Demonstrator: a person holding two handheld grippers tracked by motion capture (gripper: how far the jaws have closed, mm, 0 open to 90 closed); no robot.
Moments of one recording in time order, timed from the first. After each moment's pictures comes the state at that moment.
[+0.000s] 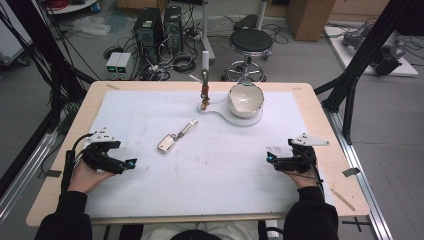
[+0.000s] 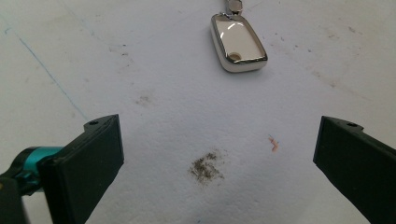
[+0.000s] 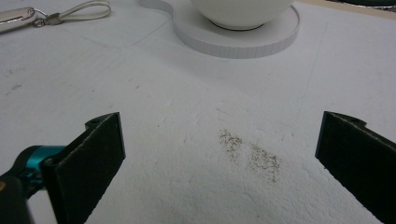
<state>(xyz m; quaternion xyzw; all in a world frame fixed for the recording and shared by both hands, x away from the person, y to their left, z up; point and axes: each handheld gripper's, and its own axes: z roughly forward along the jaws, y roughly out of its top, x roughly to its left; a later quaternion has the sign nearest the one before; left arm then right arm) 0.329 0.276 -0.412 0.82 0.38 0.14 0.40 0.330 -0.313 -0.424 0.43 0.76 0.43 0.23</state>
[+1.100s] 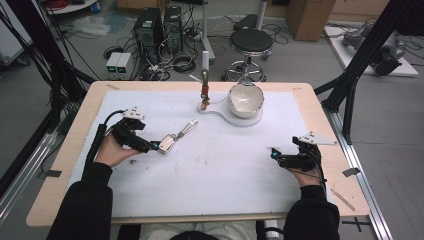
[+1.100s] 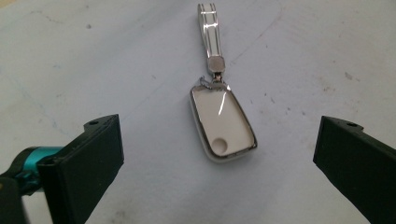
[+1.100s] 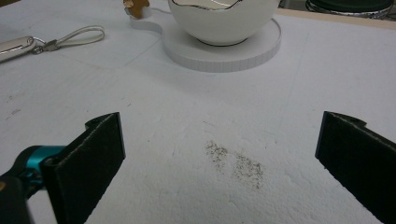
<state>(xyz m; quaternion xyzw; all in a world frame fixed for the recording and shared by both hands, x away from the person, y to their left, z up) 0.392 0.208 -0.383 0.85 0.34 0.12 0.38 0.332 -0.325 -0.421 0.44 0.73 0.46 0.23</state>
